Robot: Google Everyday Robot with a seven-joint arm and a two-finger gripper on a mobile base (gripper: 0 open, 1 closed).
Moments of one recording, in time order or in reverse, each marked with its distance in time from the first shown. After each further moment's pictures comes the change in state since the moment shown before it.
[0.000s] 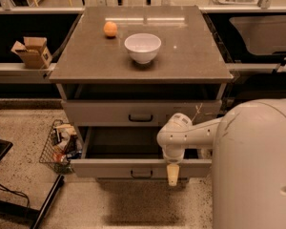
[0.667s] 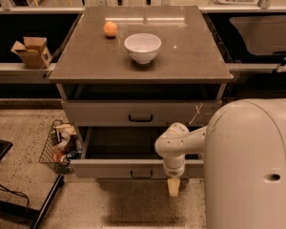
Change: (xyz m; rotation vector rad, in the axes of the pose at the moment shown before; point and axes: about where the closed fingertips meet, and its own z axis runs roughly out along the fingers) arm 0.015 0.060 0.029 -0.178 0.073 0.074
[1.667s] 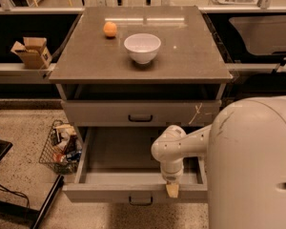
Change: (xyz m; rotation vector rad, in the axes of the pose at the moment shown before) arm -0.007 0.033 -0.015 -0.035 0.026 -0.002
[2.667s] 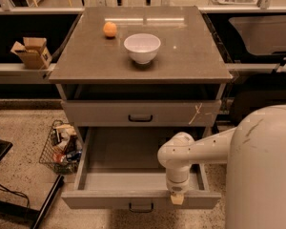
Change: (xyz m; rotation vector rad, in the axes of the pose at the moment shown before) arm 0.027 0.055 0.006 -0.133 -0.011 -0.006
